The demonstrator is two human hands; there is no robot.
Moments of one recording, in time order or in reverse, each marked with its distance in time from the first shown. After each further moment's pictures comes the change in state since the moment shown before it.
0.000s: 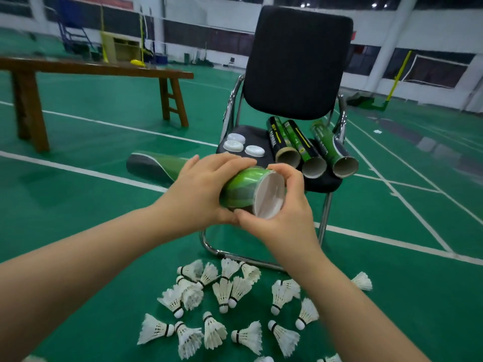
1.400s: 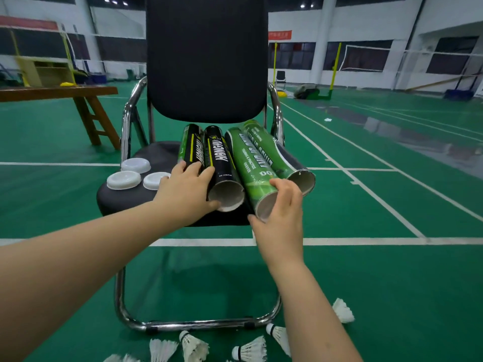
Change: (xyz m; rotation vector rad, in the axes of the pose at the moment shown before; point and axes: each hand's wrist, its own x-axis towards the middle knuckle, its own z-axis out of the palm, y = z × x) left_hand 0.233 -0.024 0.195 0.428 -0.282 -0.152; right_hand 0.136 0.239 -0.087 -0.443 0.445 0.098
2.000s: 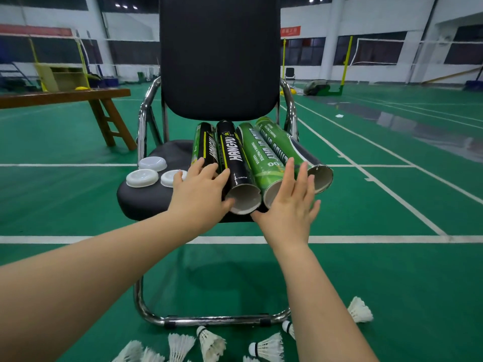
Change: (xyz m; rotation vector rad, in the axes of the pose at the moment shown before) left_hand -0.020 0.000 0.001 0.020 0.097 0.010; right_hand 0.013 -0.009 0.020 -0.294 -0.123 0.109
